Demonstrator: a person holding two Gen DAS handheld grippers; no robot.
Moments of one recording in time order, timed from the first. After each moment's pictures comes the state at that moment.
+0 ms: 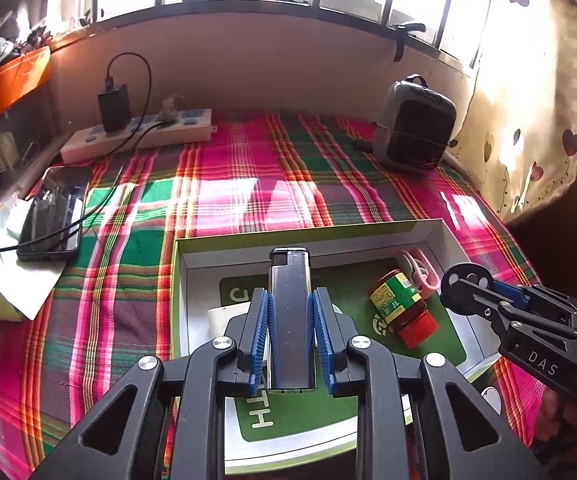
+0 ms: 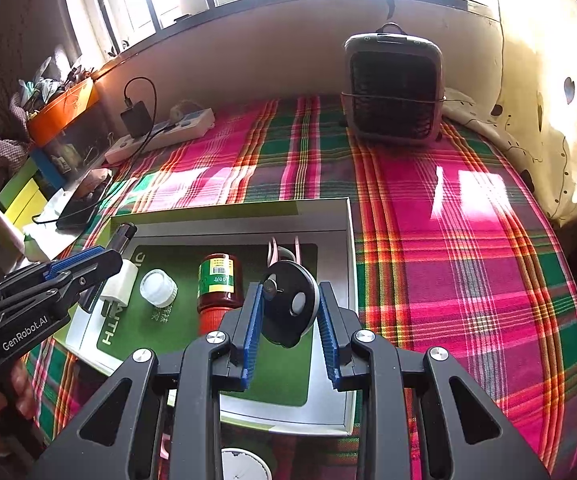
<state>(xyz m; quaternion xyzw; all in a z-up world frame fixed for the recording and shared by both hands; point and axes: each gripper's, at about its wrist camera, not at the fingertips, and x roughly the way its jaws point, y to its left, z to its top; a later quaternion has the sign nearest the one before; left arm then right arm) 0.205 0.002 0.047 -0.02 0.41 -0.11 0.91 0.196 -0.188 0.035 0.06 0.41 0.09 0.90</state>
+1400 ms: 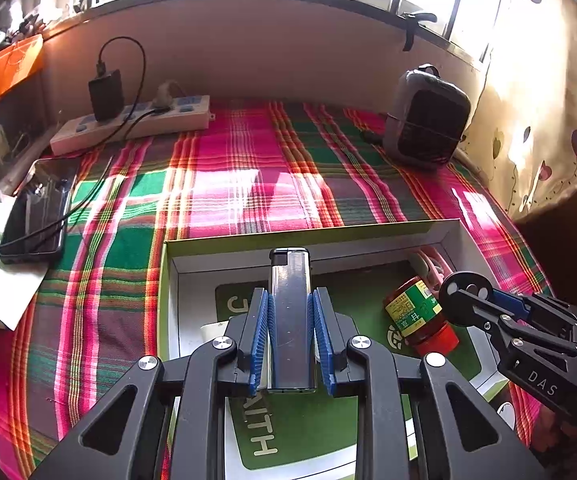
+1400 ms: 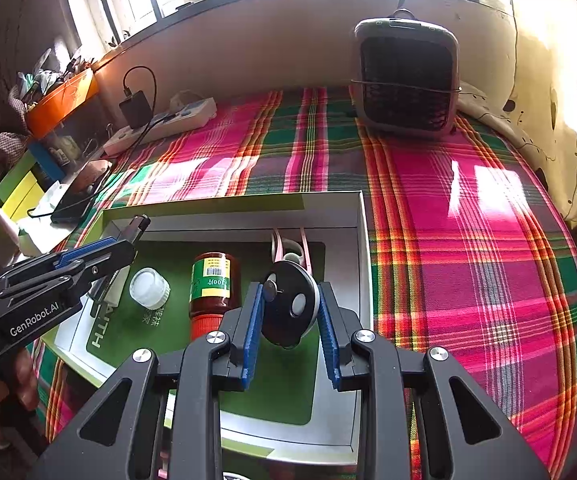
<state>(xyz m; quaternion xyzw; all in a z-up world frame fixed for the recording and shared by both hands) 0.227 0.002 0.032 -0.03 0.42 -0.11 0.90 0.210 -0.183 0.021 0.05 0.42 0.11 0.90</state>
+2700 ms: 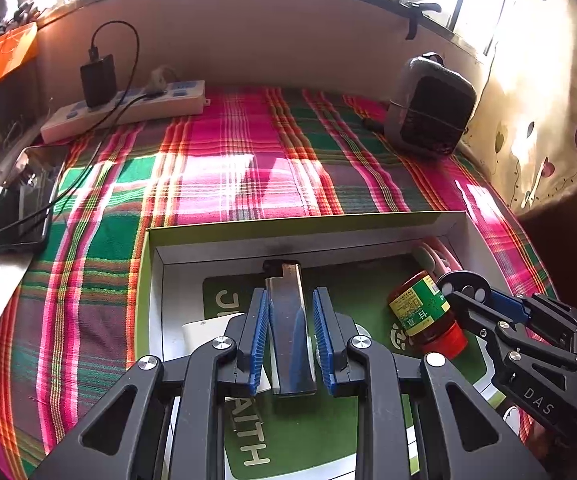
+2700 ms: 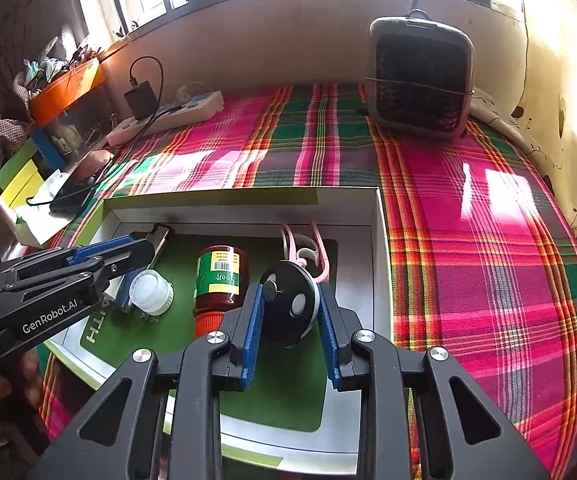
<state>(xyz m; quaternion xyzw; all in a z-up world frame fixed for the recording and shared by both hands) 0.235 -0.002 0.019 -0.03 0.44 -0.11 0.89 0.211 -0.175 0.015 0.03 0.42 0.11 0.90</state>
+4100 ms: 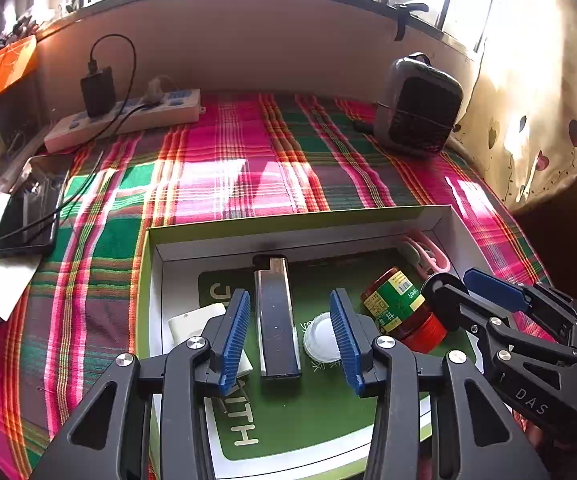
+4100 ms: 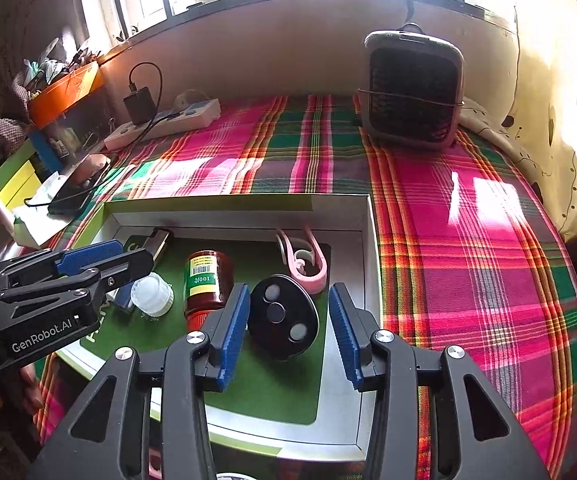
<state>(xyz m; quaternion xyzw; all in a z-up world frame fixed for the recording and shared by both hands) 0.219 -0.008 0.029 -0.01 0.43 -0.11 0.90 0.202 -0.175 0.022 0.03 0.40 0.10 0.91</state>
